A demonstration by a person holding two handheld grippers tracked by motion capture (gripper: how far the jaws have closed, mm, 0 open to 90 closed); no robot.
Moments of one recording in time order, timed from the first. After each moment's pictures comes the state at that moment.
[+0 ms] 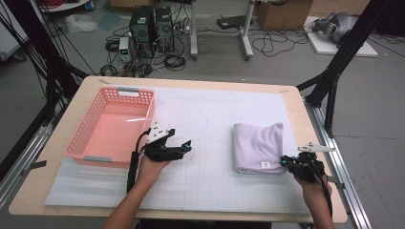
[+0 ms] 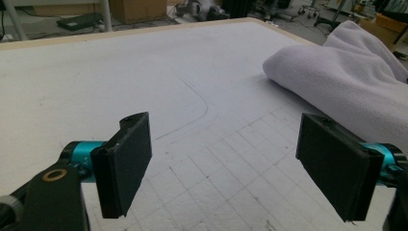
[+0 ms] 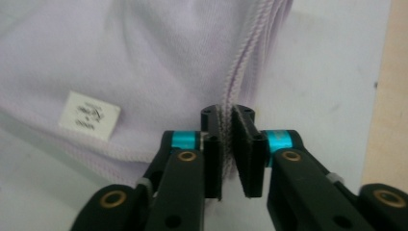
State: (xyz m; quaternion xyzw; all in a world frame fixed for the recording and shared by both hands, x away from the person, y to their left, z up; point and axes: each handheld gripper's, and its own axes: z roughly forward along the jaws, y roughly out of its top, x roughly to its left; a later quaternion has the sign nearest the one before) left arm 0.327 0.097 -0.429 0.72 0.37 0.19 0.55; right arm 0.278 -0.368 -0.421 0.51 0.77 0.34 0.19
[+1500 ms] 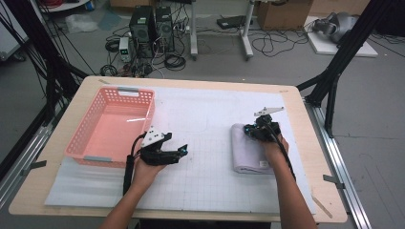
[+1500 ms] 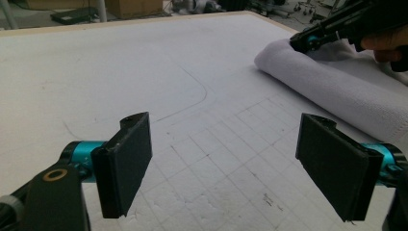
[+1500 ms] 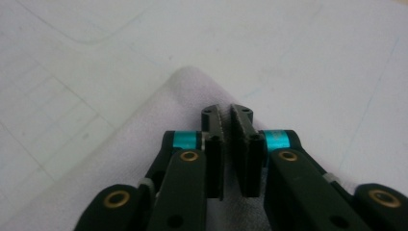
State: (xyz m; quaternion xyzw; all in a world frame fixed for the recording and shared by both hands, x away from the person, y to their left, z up) left arm 0.320 0.108 -0.434 0.73 0.37 0.17 0.55; right arm 0.406 -0.272 -0.414 0.41 0.82 0.36 0.18
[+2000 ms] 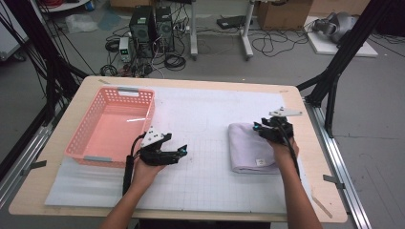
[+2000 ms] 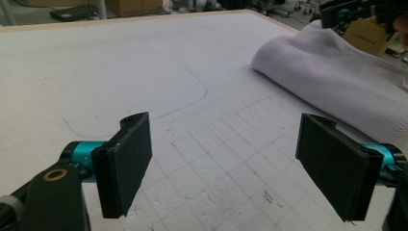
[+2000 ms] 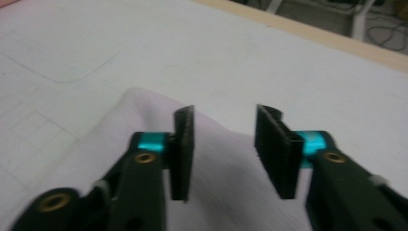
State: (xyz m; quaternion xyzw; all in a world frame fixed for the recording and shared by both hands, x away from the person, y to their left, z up) left arm 0.319 0.109 -0.434 0.73 0.38 0.17 0.55; right arm 0.376 -0.306 -0.393 0.44 0.76 0.39 0.26
